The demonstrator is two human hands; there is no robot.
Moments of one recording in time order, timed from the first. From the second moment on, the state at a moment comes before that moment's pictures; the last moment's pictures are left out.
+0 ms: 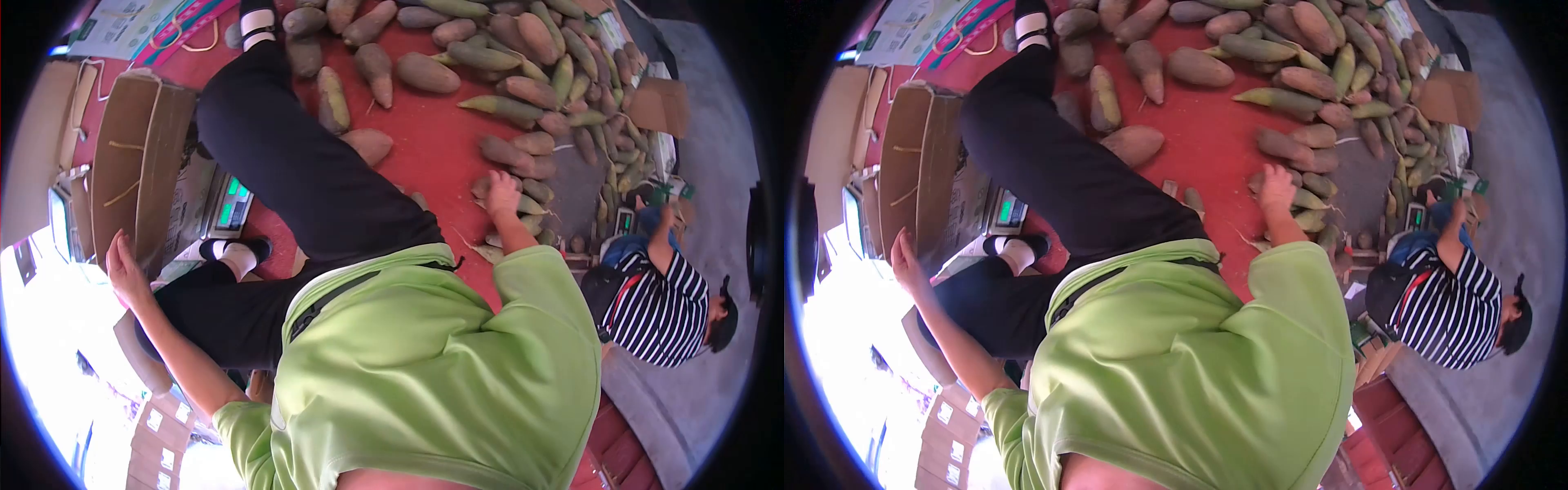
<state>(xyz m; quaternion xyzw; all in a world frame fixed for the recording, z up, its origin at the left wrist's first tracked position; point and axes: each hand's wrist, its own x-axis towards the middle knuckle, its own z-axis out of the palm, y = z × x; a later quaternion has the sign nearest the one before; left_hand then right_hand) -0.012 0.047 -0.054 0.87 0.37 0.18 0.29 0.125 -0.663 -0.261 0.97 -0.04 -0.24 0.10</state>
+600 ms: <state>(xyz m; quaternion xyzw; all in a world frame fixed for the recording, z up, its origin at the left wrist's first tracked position) 0.001 0.013 -0.034 0.93 0.32 0.15 0.12 0.109 -0.683 -0.250 0.90 0.06 -0.34 0.25</state>
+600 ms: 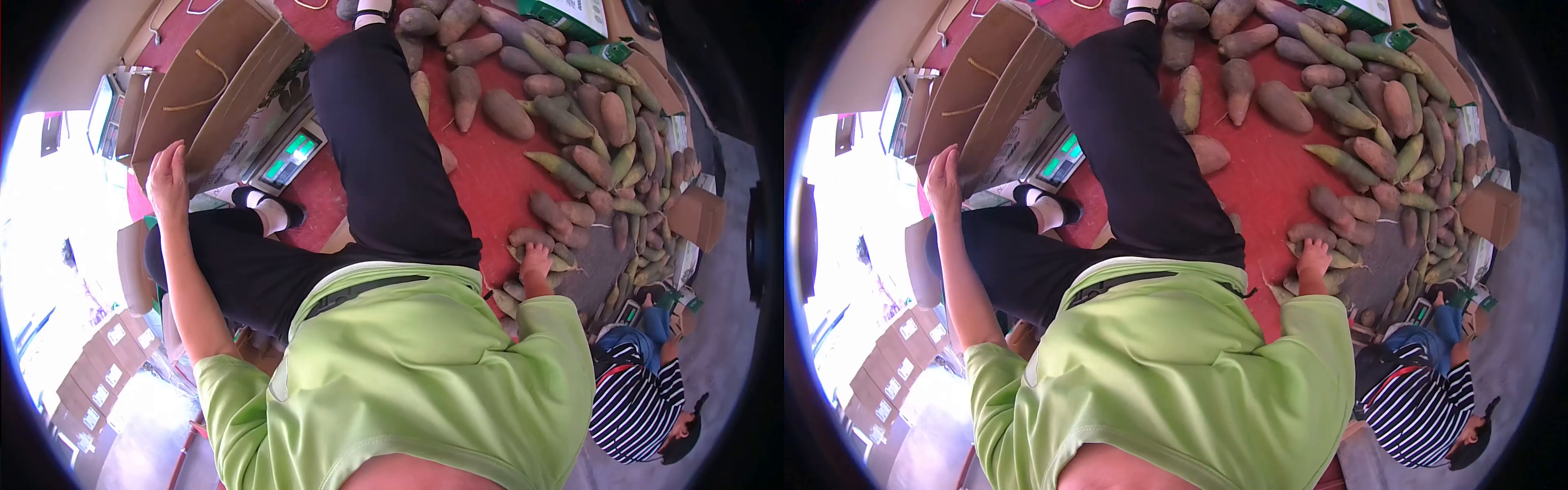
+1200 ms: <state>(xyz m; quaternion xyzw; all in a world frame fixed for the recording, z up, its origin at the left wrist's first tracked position) 0.004 0.006 -0.023 0.93 0.30 0.18 0.12 0.163 -0.655 -0.232 0.96 -0.01 -0.26 0.03</state>
